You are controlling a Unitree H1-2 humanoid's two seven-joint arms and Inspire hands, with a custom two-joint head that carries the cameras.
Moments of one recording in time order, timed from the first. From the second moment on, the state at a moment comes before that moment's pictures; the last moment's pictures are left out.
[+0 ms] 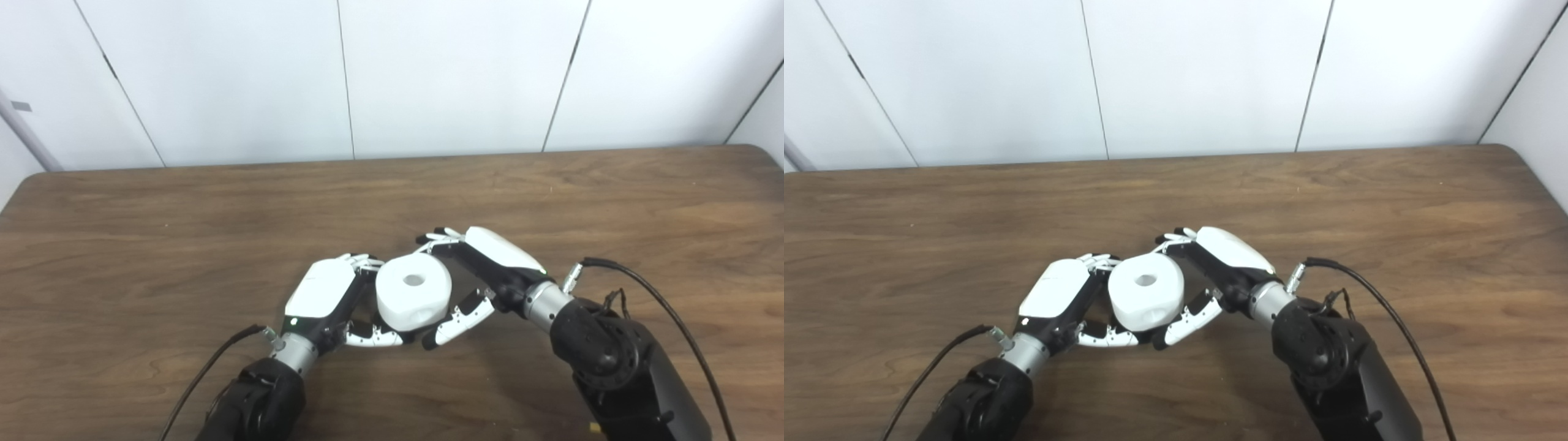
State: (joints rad) left arm -0.17 0.22 -0.44 -0.08 0.82 0.10 -0.12; right arm -0.25 -0.25 0.33 -0.44 -0.73 0.47 0.63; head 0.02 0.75
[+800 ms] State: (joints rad) left arm -0.17 0.22 -0.44 -0.08 0.82 0.10 -0.12; right arm -0.25 -0.27 0.25 -0.45 -0.75 0.47 0.68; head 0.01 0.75
